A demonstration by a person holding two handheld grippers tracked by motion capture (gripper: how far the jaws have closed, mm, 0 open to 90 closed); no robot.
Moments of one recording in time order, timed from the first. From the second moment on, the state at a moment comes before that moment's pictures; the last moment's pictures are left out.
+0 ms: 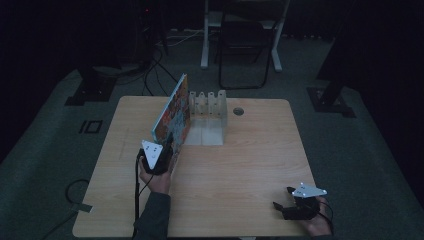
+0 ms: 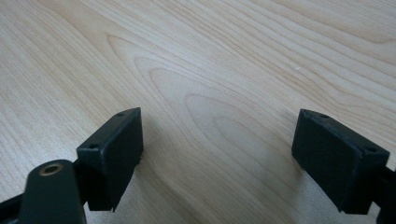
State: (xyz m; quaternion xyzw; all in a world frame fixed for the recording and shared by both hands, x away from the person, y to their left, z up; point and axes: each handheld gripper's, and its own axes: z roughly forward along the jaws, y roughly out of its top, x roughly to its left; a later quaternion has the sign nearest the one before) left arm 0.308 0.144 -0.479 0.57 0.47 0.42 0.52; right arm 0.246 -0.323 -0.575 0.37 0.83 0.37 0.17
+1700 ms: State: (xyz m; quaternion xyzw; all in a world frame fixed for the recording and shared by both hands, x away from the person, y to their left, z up) left arm 0.332 0.133 -0.483 0.55 0.48 0.45 0.52; right arm 0.246 -0.323 -0.576 0.37 0.83 0.37 0.17
